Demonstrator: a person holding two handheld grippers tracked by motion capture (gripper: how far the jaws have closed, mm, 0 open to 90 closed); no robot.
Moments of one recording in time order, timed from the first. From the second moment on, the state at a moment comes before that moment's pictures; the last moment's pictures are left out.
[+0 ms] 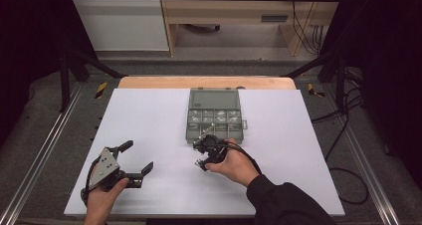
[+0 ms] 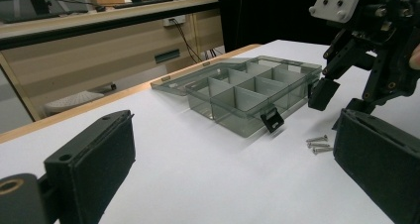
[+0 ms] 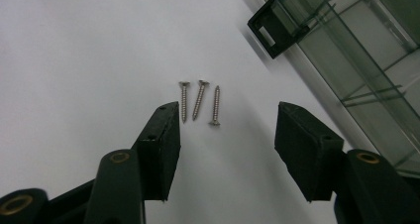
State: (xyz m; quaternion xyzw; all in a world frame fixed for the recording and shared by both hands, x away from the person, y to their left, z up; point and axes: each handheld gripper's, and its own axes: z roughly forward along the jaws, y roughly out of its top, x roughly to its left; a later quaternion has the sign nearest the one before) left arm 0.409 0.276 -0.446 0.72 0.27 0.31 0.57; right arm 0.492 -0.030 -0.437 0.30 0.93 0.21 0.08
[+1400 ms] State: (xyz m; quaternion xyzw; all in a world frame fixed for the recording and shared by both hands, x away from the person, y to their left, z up) left arm 0.410 0.274 -0.446 0.72 0.26 0.30 0.56; right arm 0.504 -0.034 -0.441 0.34 0.91 0.25 0.07
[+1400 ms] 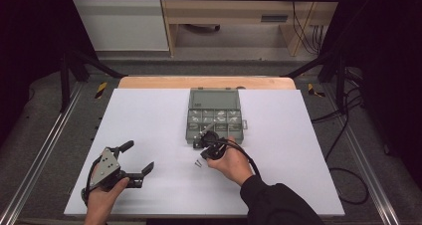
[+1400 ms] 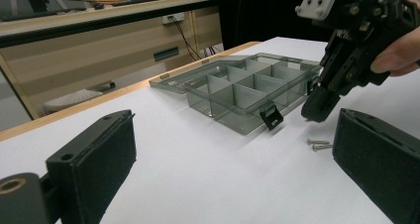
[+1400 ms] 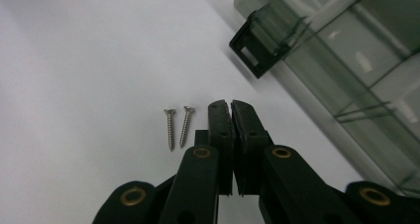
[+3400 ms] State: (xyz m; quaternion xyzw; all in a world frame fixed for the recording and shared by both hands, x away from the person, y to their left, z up) left arm 0.410 0.273 -0.447 0.72 0.26 0.30 0.56; right arm 0.543 -0.051 -0.426 0.40 0.80 0.40 0.19
